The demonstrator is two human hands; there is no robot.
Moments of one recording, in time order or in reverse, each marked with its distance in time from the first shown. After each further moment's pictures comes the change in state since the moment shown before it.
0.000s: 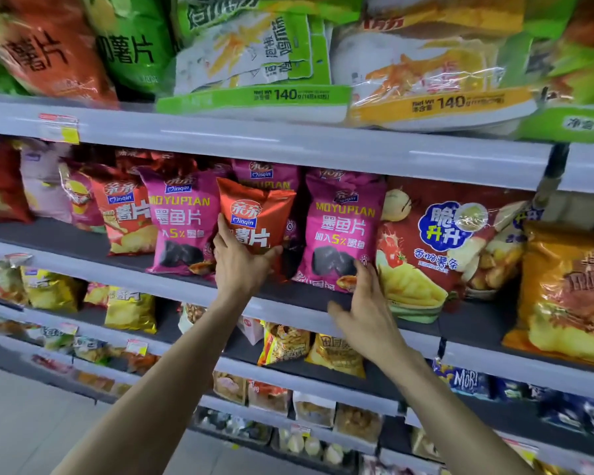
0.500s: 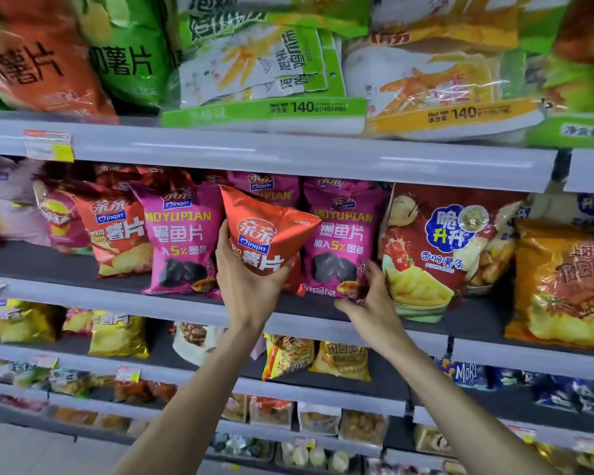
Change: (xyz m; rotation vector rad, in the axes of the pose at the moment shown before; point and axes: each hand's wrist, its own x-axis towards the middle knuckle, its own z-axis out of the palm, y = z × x) left_hand -0.022 -0.003 -0.019 -0.359 0.109 0.194; right_hand 0.014 -0.011 0.015 0.365 0.106 0.189
